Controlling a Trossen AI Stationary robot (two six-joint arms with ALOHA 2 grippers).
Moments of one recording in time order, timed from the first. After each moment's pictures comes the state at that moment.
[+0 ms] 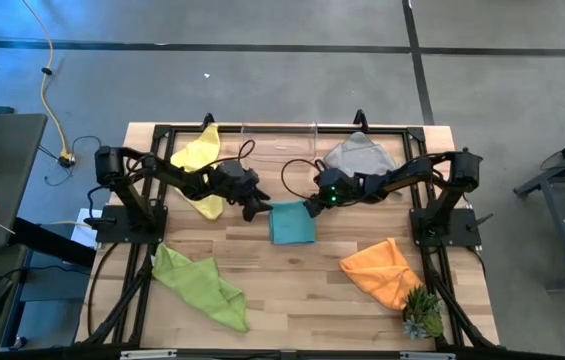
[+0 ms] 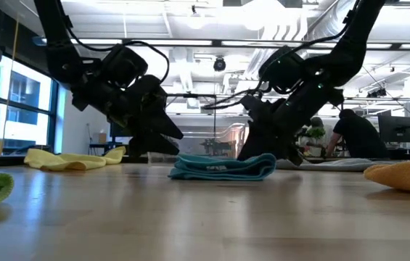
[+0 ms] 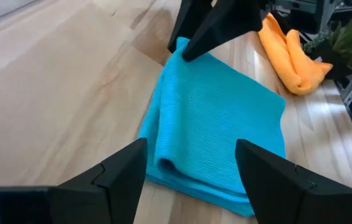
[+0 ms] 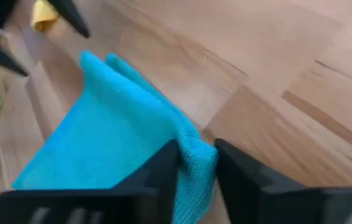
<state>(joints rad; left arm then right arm) 0.45 1.71 0.51 0.63 0.38 -0.40 -0.23 1.75 0.66 0.35 -0.11 0.71</state>
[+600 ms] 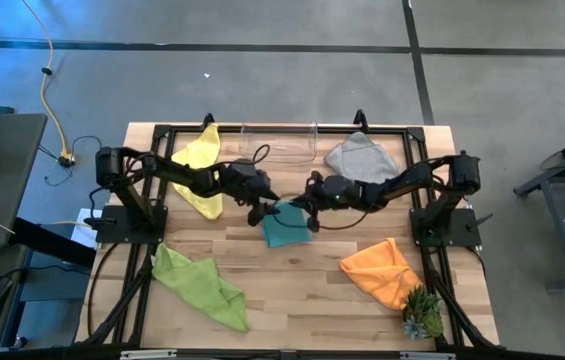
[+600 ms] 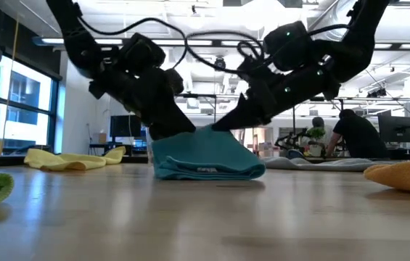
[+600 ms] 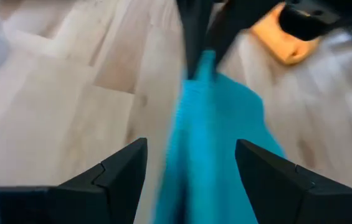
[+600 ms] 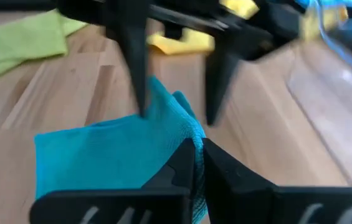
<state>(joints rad) 0.40 1.71 0.68 0.40 0.37 -0.10 -0.12 1.75 0.66 0.67 -0.03 -0.06</state>
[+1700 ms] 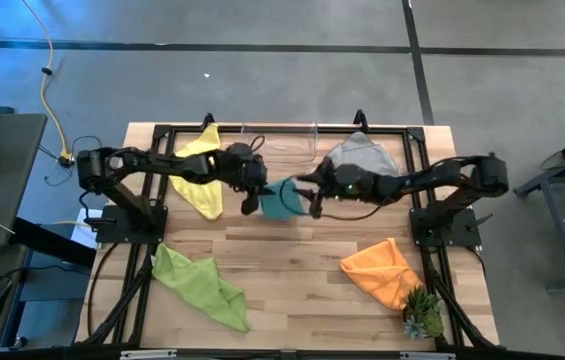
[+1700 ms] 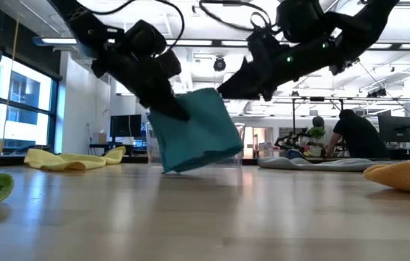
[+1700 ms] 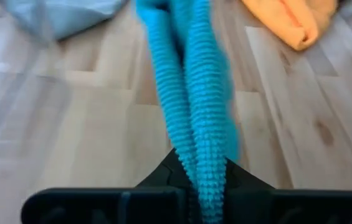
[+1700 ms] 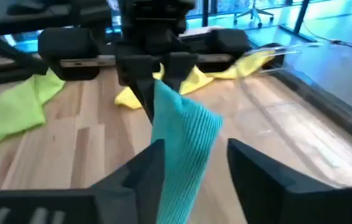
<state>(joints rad) 0.49 1.56 0.78 0.08 0.37 0.16 -0.16 1.52 0.66 0.56 0.08 0.08</state>
